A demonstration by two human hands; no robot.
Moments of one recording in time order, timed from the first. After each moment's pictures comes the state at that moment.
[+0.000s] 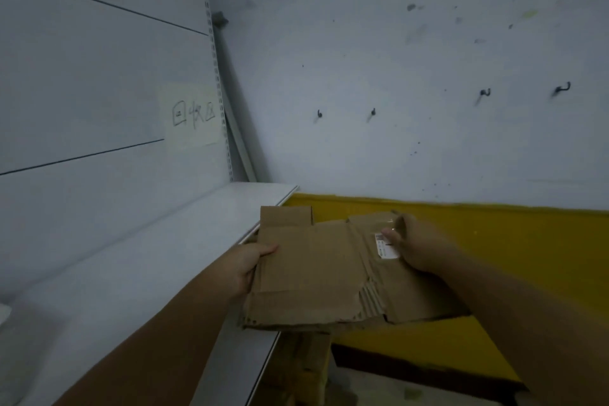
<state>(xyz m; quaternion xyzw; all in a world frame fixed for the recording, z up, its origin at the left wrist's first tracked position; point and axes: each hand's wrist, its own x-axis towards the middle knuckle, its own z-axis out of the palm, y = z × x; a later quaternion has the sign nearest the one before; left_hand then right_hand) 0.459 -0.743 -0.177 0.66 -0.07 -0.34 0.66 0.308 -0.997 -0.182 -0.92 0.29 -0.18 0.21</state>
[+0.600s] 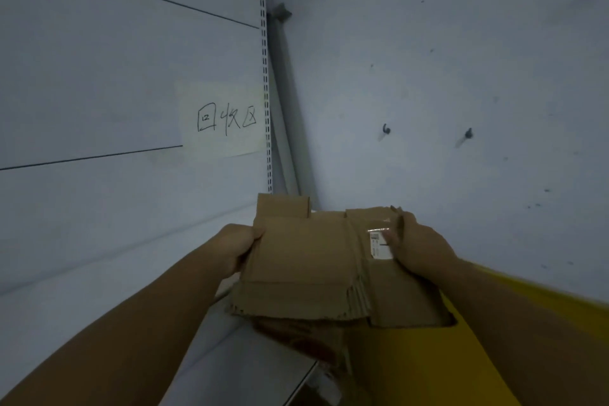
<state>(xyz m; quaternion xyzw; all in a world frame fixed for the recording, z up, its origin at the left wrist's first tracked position) 0.622 -0.847 -0.153 0.75 0.02 -0.12 0.66 0.538 -1.134 -0.167 -0.95 0.13 -0.17 0.21</state>
